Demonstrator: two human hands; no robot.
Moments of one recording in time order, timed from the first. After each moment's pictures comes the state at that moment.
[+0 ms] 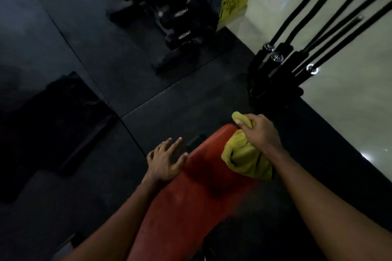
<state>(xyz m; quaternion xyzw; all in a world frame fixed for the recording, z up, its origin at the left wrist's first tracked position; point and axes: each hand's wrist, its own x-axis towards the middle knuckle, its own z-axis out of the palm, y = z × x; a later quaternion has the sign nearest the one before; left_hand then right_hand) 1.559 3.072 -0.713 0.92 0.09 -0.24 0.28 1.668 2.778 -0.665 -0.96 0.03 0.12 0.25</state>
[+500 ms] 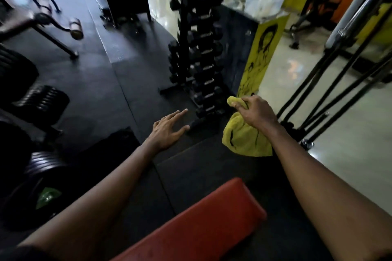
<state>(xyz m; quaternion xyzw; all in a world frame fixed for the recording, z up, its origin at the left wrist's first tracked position) 1.602 3.167 -0.352 0.95 0.02 0.00 0.30 1.710 2.876 -0.293 -0.95 -0.14 -0.03 0.27</state>
